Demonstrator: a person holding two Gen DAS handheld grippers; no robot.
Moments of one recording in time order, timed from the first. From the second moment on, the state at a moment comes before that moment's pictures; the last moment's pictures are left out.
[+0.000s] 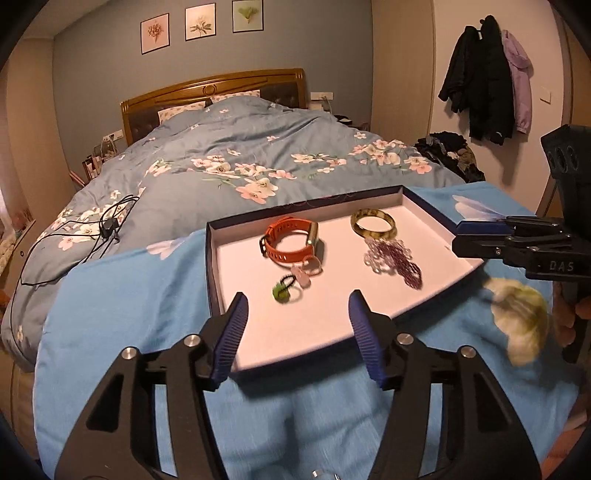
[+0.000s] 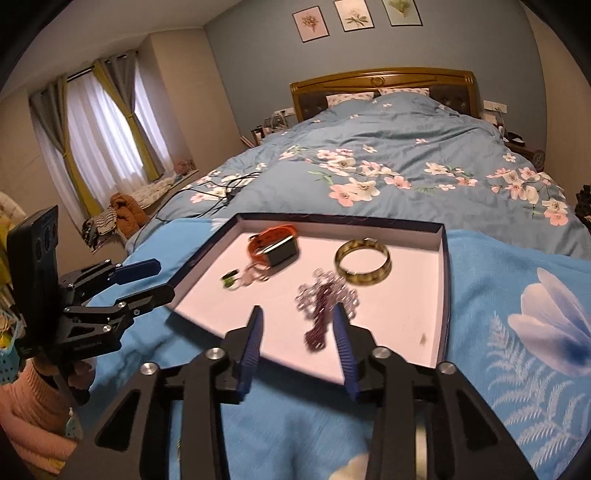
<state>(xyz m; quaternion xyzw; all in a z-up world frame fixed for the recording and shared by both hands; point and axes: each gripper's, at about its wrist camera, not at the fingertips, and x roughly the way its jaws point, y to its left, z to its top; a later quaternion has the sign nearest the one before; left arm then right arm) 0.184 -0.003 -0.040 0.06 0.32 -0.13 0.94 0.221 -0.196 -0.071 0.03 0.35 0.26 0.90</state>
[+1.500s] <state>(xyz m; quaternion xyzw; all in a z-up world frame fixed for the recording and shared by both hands) 0.079 -0.018 -0.082 0.08 0.37 -0.21 0.90 0.104 -0.142 -0.123 -0.08 0.41 0.30 0.85</state>
